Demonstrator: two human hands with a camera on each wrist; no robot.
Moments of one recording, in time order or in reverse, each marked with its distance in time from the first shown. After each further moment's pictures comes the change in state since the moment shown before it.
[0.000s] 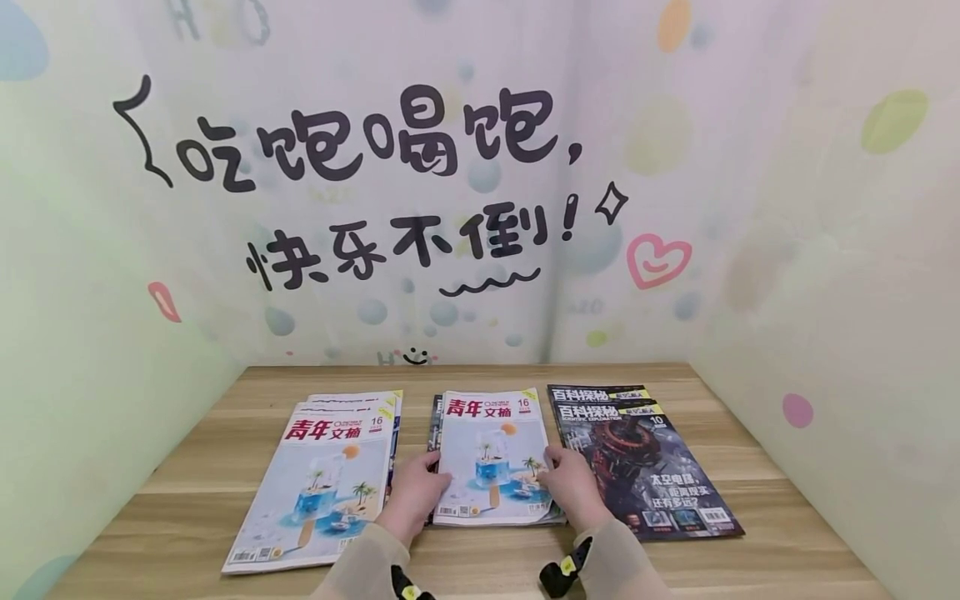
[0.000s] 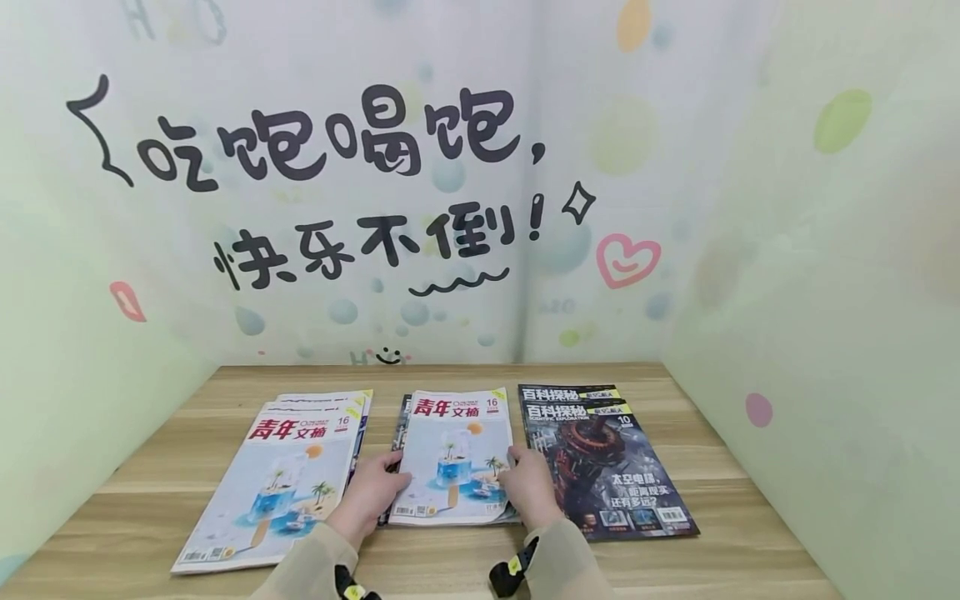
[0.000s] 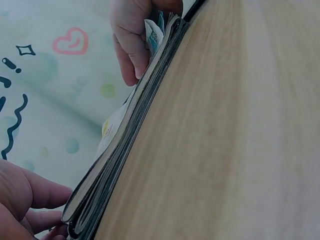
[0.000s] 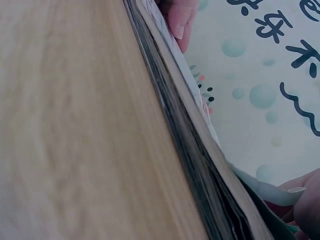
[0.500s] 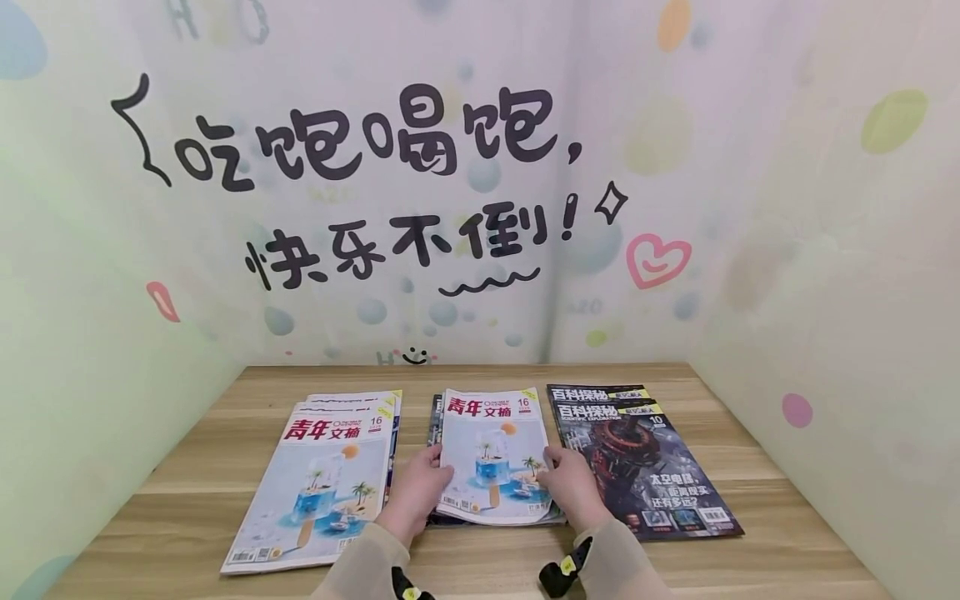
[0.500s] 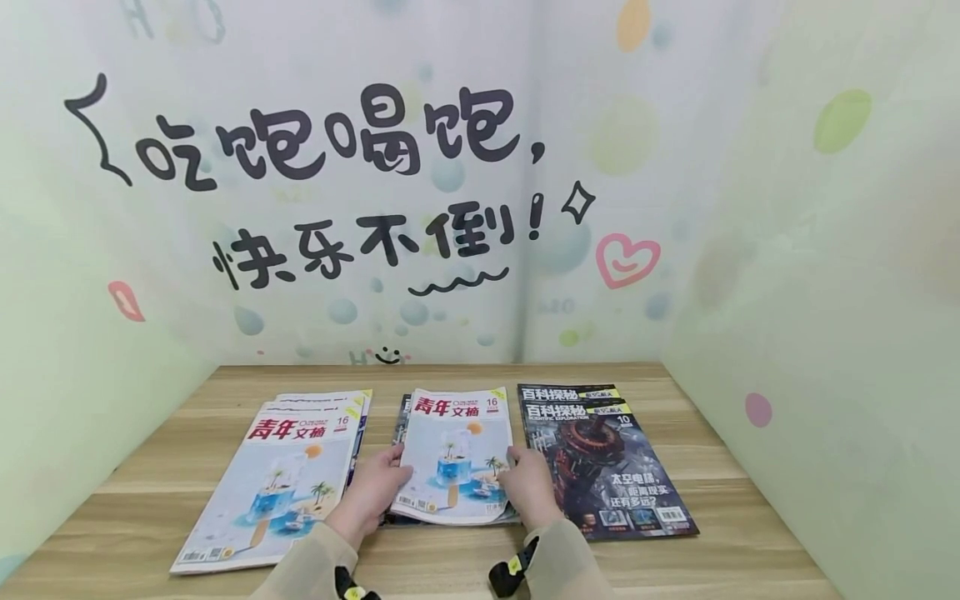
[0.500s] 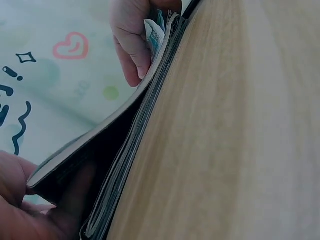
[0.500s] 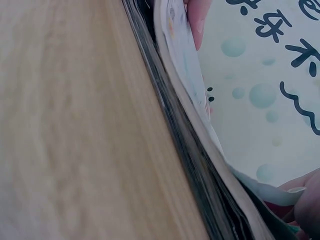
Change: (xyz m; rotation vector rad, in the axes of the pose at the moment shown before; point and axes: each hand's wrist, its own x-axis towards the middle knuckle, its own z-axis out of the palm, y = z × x) left_hand -0.004 0.006 0.000 -0.113 -0.068 0.003; right_hand 0.001 0.002 0.000 0.020 -0.001 0.002
